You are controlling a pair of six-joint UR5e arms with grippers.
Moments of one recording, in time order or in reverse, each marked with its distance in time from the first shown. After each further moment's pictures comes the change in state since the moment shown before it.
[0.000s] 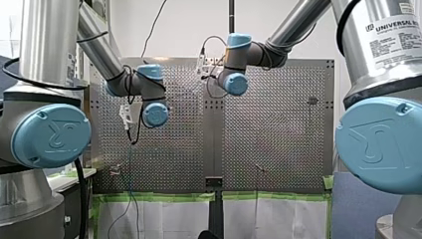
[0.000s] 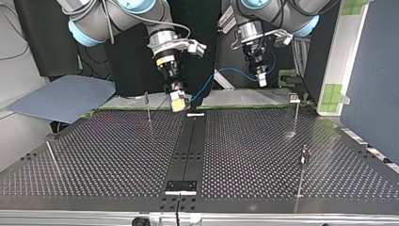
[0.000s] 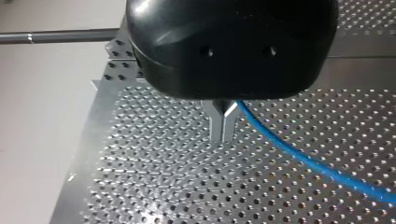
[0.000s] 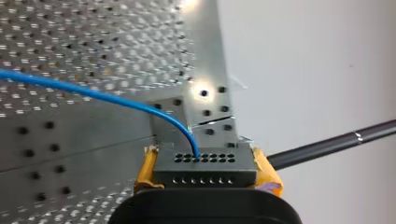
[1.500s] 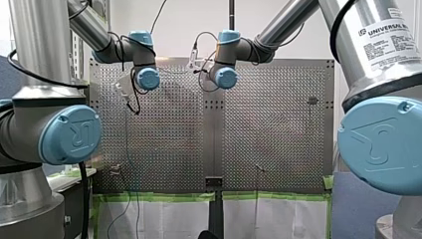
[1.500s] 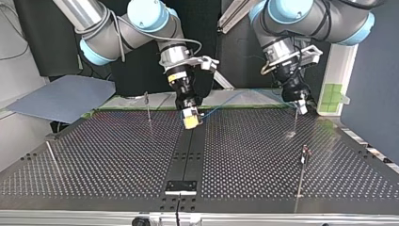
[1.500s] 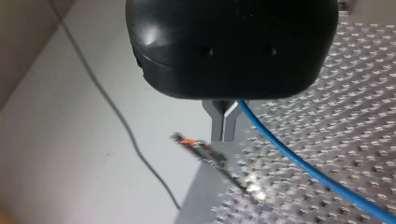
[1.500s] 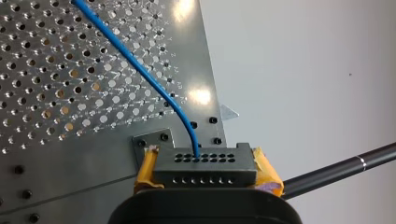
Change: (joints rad) left arm 0.195 0.215 0.191 -0.280 0.058 -0.369; right arm 0.030 0.093 -0.192 0.089 0.009 0.003
